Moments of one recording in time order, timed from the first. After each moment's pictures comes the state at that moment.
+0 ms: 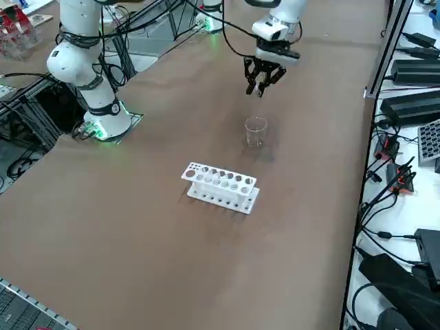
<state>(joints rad) 0.29 0.60 -0.08 -1.30 -0.04 1.56 1.35</state>
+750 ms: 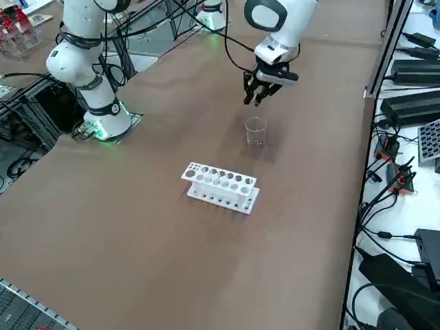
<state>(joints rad) 0.27 0.68 -0.08 -1.30 0.03 1.57 1.28</state>
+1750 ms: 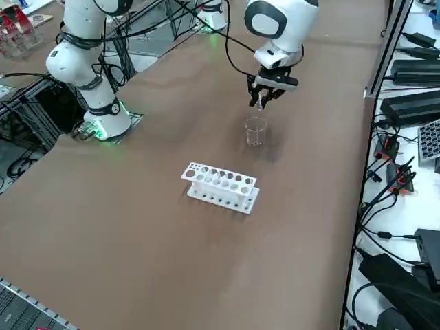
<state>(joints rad) 0.26 0.69 -0.08 -1.30 0.08 1.64 1.40</state>
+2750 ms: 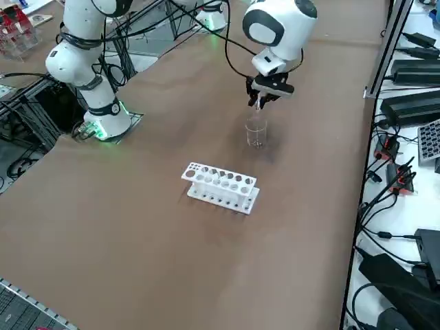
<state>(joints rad) 0.23 0.69 -0.08 -1.32 0.20 1.64 1.40</state>
